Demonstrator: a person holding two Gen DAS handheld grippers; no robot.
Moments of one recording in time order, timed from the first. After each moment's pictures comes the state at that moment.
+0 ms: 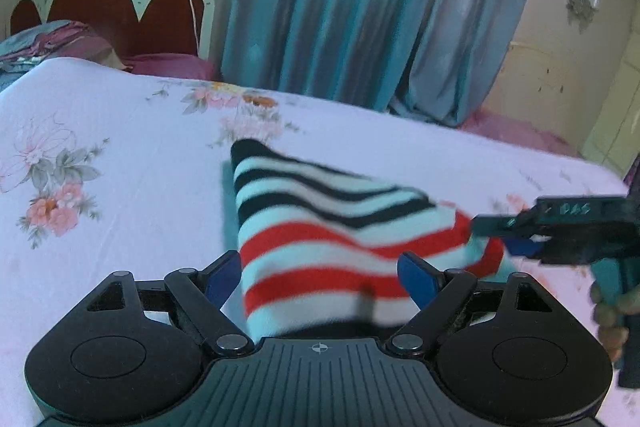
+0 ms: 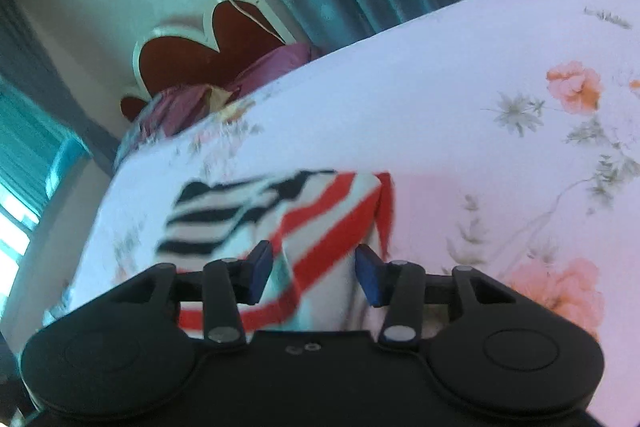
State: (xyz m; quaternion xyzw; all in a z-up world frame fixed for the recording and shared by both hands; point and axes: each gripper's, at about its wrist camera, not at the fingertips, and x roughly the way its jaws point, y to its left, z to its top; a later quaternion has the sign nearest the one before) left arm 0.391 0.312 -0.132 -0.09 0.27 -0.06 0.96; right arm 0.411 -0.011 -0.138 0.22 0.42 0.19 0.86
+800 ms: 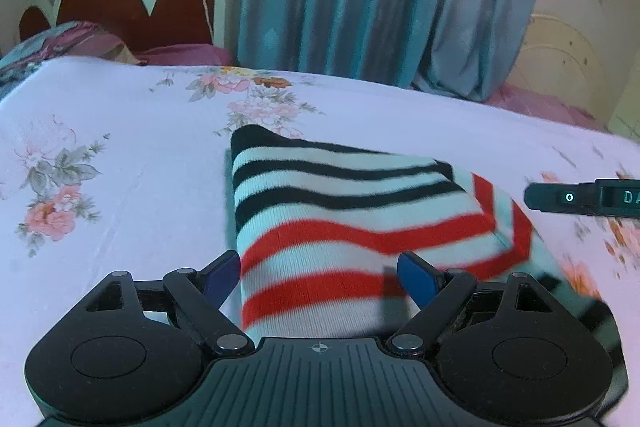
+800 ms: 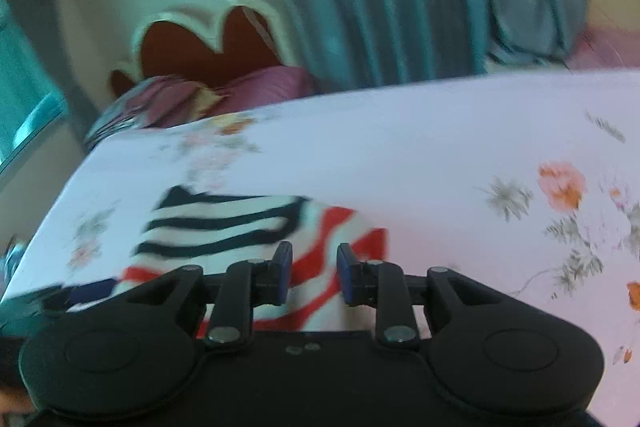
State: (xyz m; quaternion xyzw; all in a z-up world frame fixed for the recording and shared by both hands) left arm 0.411 0.294 -0.147 -0.04 0.30 -0.03 0.95; right arm 0.394 0.028 -0.108 0.07 0.36 0.18 0.91
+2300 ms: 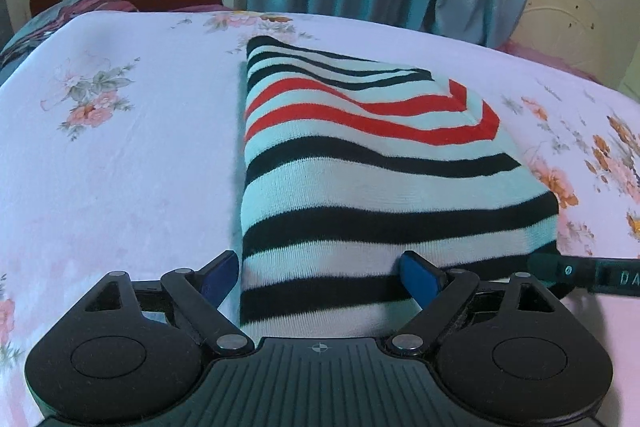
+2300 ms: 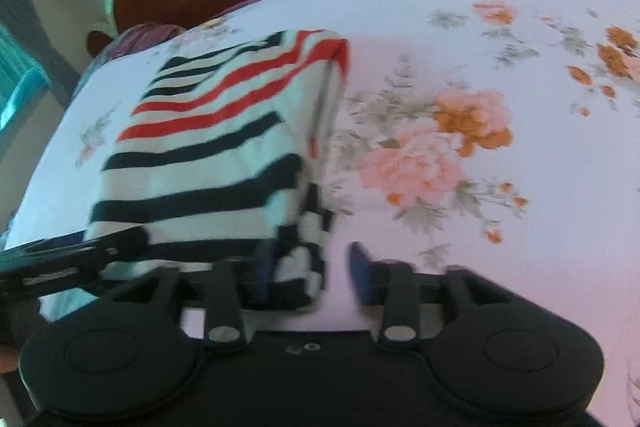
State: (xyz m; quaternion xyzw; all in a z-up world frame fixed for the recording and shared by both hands) left arm 0.319 0.279 -0.165 -0.04 0.36 -0.01 0.93; right arm 0.287 0.007 -0.156 0.11 0.46 0.12 0.87
